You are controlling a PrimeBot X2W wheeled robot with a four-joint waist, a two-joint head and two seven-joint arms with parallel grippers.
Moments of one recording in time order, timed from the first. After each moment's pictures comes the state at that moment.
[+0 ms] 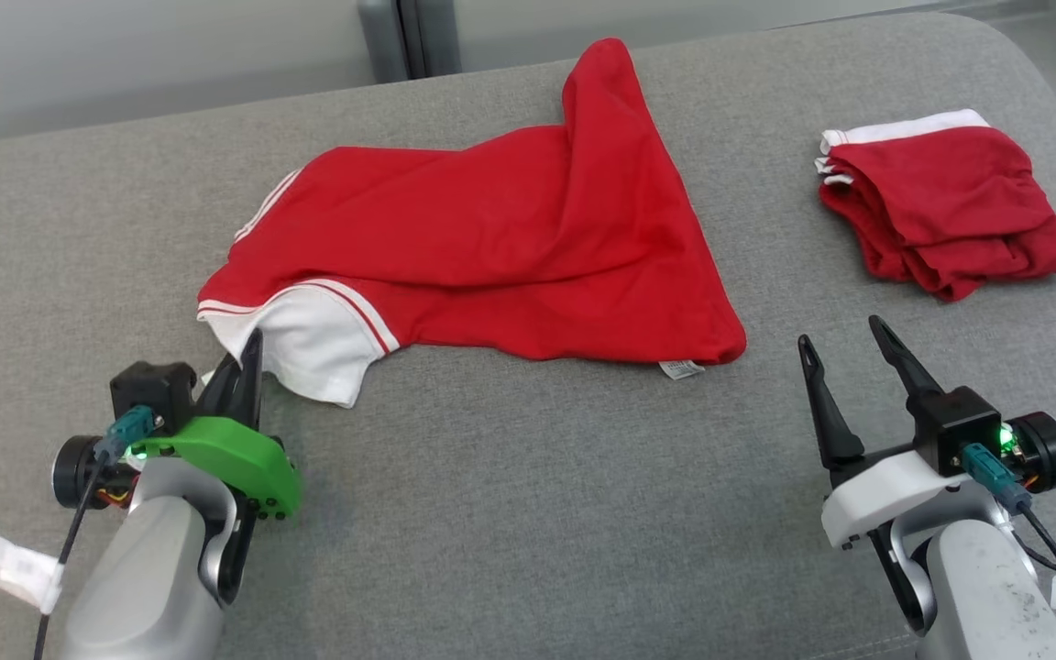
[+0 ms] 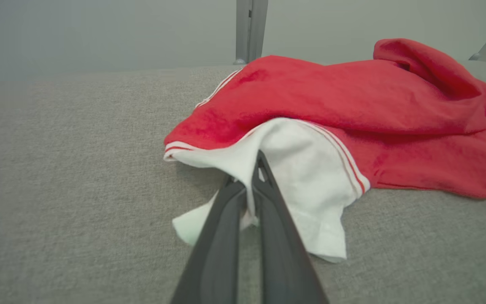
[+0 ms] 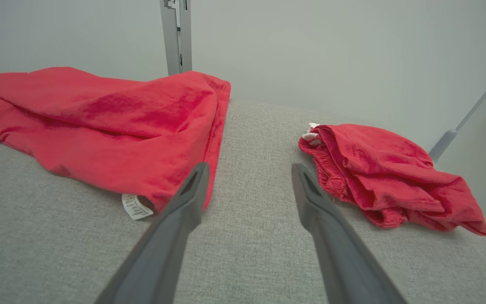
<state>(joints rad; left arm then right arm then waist) -0.51 0.22 -0.33 0.76 -0.45 -0.13 -0.26 -0.24 -0.05 -0.02 0.27 -0.06 0.13 -0.25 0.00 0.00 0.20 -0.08</state>
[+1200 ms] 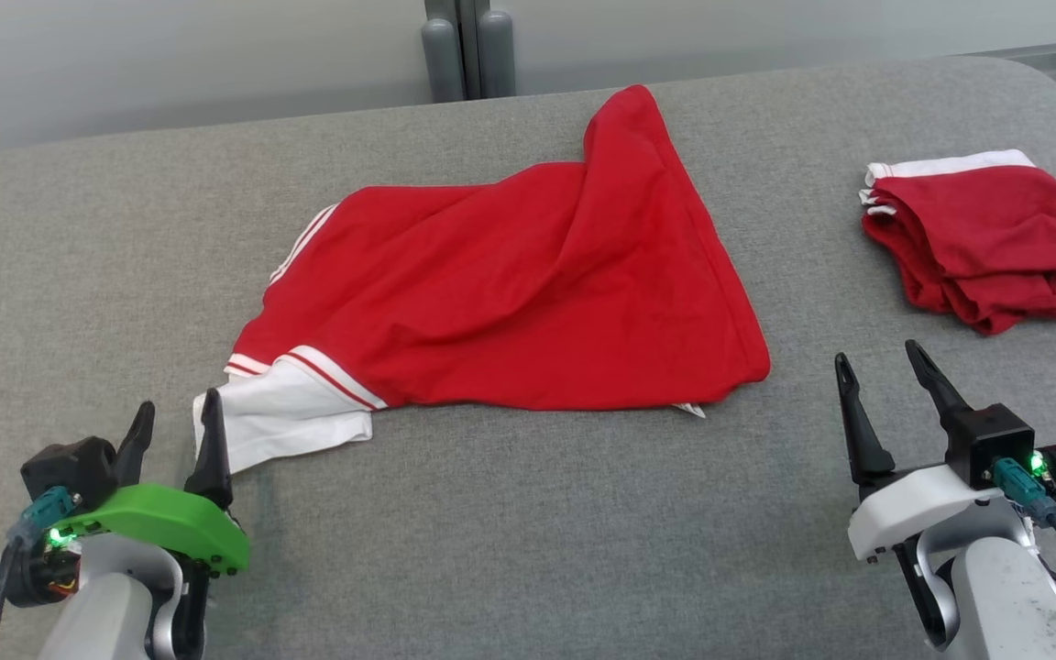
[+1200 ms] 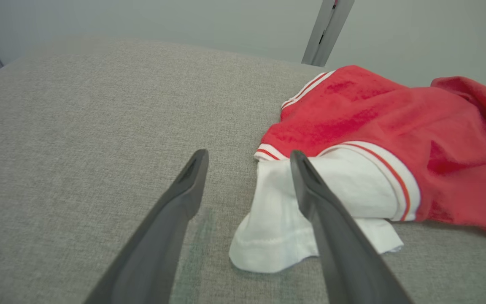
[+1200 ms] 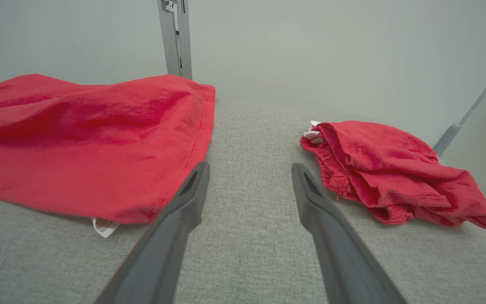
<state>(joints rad) -0.31 0.30 -0.25 0.58 -0.63 -0.05 -0.23 -0.21 -0.05 -0.08 0.32 -0.04 0.13 -0.26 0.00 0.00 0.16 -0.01</state>
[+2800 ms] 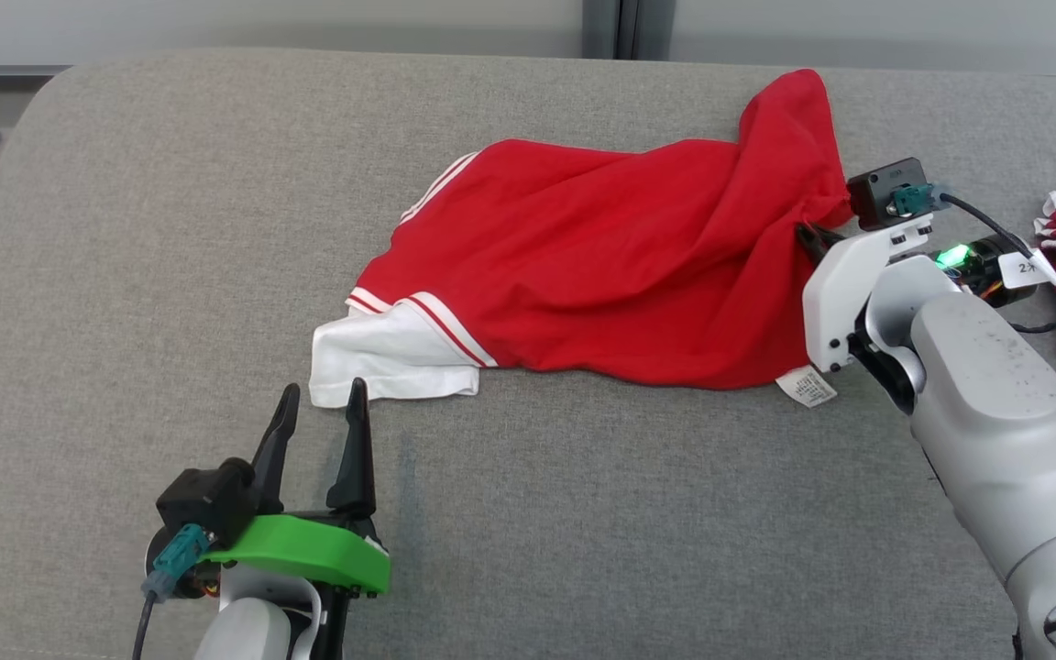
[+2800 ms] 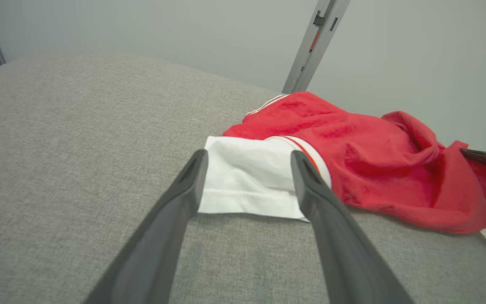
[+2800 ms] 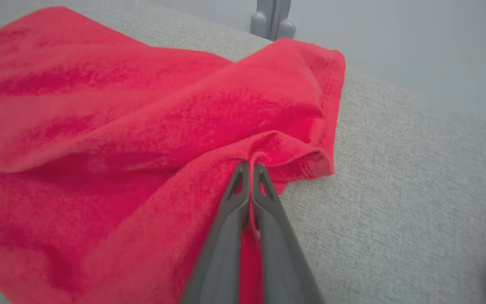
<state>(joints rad) -0.16 0.06 -0.22 0.30 -0.44 -0.10 -0.26 -0.86 -0.20 0.35 0.93 0.28 0.13 0.10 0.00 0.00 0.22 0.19</state>
